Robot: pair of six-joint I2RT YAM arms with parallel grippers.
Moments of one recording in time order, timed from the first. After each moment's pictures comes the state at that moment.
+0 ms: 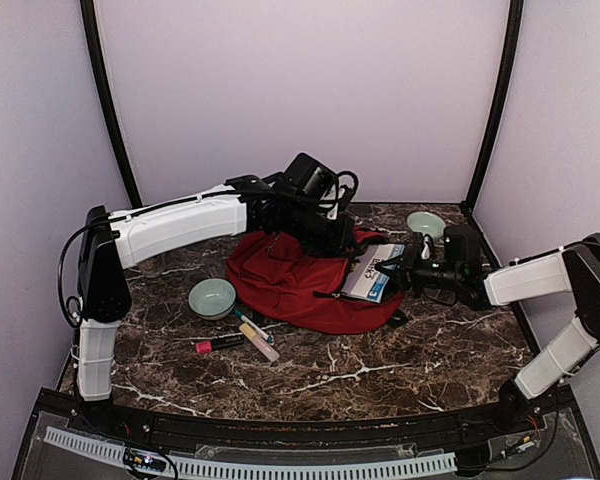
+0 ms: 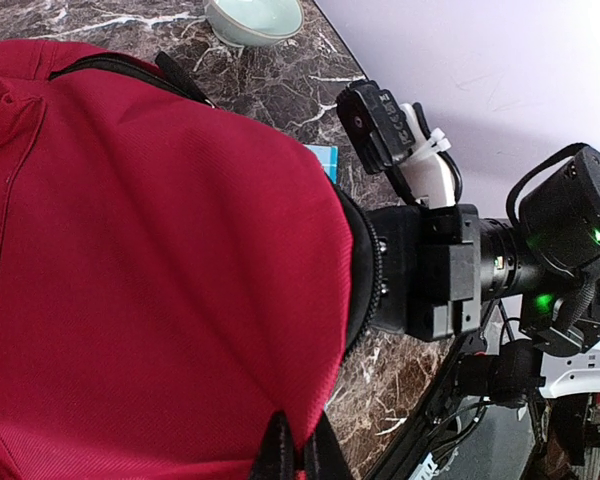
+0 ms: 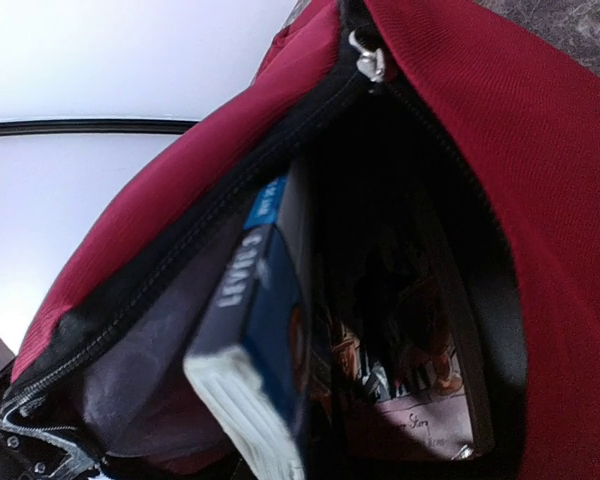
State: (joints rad) left arm -0.93 2.10 1.99 -0.63 0.26 -0.62; right arm 0.40 1.50 0.58 0.52 -0.59 1.16
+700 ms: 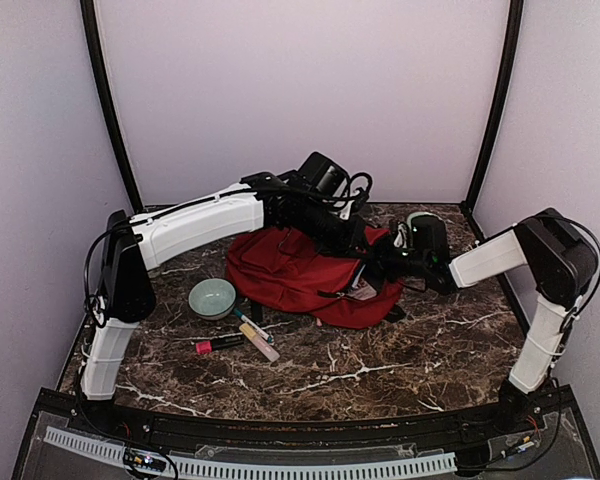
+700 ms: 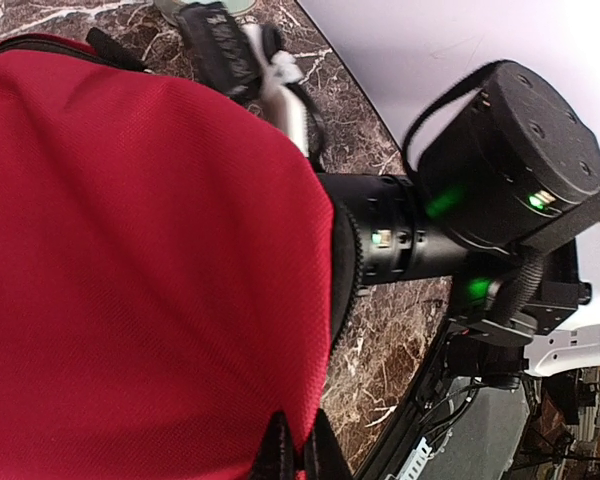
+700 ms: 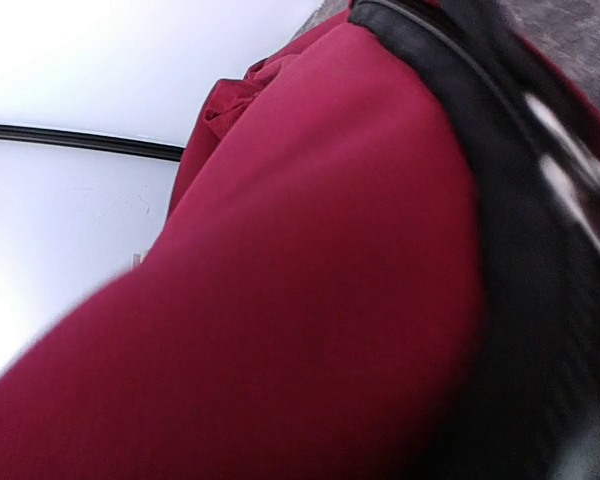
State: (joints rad) left arm -0.93 2.24 2.19 -0.71 0.37 -0.55; right arm 0.47 1.78 0.79 0.59 -0.44 1.07
